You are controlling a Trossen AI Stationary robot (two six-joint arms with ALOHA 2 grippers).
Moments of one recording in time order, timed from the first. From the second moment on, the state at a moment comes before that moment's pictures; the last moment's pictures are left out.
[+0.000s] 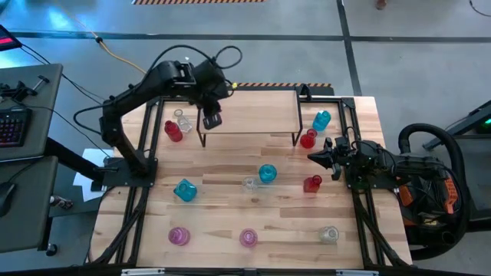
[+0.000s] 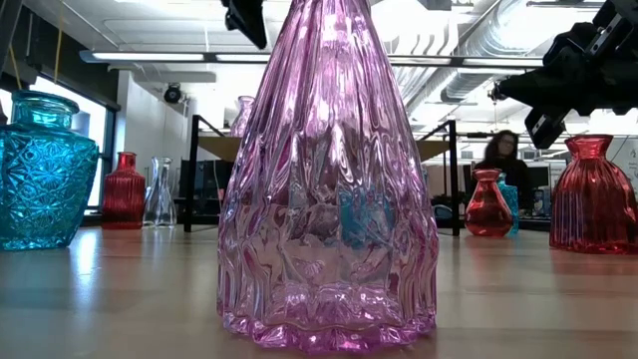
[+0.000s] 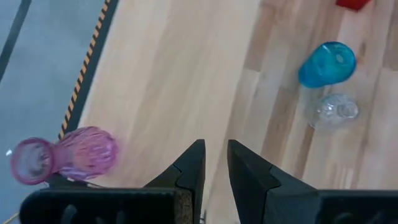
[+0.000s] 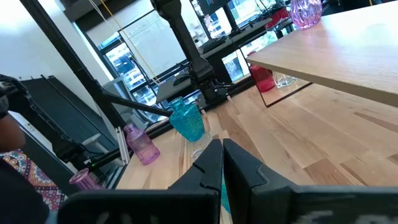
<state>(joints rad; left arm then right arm) 0.36 1.69 2.04 -1.44 -0.05 0.11 -0.08 0.01 0.01 0.02 -0.05 0.49</state>
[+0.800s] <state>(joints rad) 0.07 1.65 2.04 -1.57 -0.04 0.08 -0.08 0.01 0.01 0.02 -0.05 0.49</state>
